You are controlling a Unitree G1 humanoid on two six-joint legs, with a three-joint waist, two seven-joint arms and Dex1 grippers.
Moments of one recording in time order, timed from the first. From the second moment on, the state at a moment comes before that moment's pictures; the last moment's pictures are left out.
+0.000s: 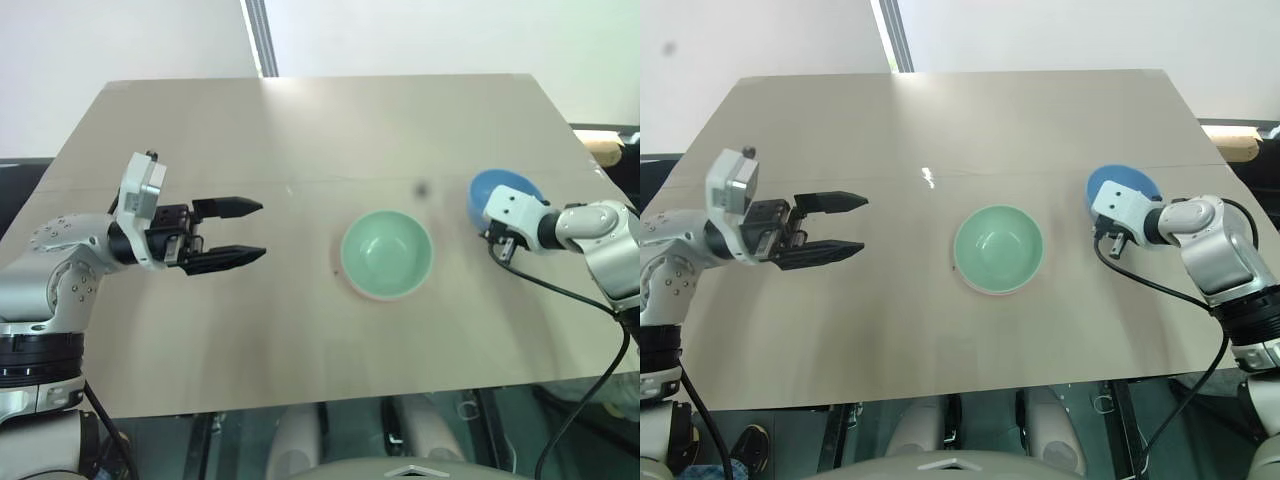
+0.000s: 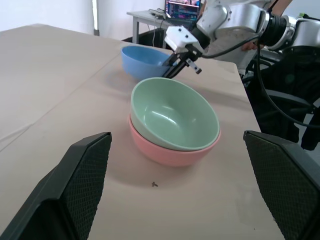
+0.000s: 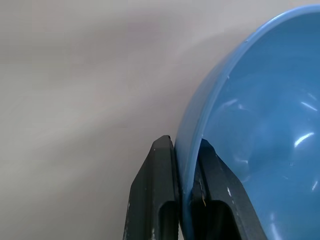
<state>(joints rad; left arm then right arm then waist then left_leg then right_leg) -0.38 0.92 0.23 0.01 -0.74 0.49 -1.43 -0.61 -0.89 0.25 -0.05 -0.01 0.59 0.96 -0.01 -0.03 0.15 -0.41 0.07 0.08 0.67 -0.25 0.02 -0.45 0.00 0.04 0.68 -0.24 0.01</state>
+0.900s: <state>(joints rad) -0.38 0.95 0.18 0.07 -0.62 0.42 -1.55 -0.60 -0.85 0.47 -0.51 0.15 0.70 1.01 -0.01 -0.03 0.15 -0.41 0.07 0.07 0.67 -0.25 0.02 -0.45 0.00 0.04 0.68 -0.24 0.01</state>
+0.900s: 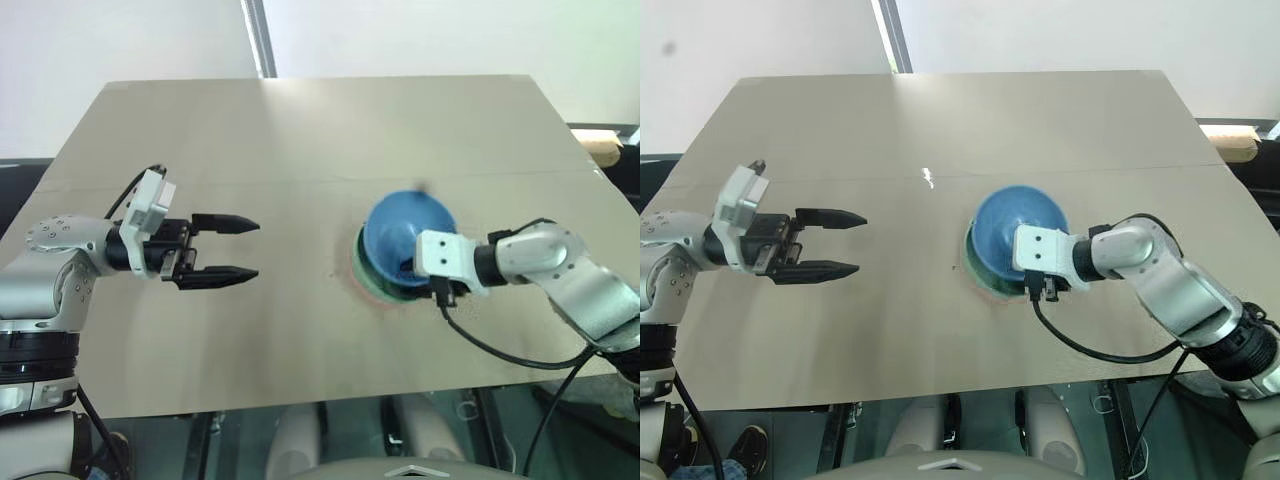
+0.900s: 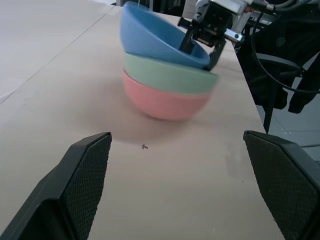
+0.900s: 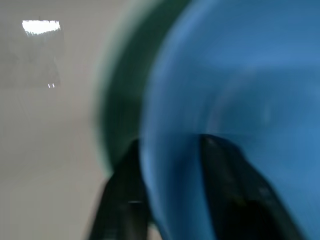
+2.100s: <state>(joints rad) -0.28 0.96 0.23 0.05 -0.62 0.41 -1.54 -0.01 -0.92 -0.67 -0.45 0.70 0.88 1.17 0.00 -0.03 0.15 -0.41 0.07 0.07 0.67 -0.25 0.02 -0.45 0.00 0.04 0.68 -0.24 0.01</state>
